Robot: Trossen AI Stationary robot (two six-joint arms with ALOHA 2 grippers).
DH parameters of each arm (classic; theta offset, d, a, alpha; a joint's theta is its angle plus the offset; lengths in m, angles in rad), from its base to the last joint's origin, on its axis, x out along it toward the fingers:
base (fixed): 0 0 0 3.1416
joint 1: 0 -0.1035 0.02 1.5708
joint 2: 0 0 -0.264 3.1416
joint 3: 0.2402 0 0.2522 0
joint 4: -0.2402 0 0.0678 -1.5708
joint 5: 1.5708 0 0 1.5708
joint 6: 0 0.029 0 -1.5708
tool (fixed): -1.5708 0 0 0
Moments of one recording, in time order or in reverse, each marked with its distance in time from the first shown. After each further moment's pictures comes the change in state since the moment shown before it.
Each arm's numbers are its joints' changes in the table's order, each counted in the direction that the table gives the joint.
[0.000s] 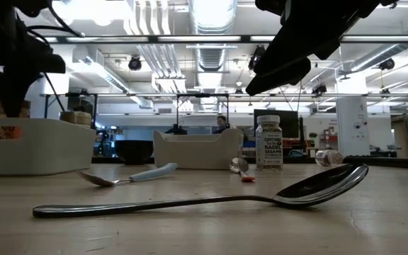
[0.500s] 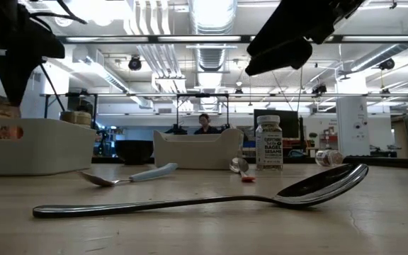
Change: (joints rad) left arm 0.000 0.000 0.093 -0.100 0.001 0.054; right arm 0.000 -0.070 0.000 -0.020 -0.118 0.011
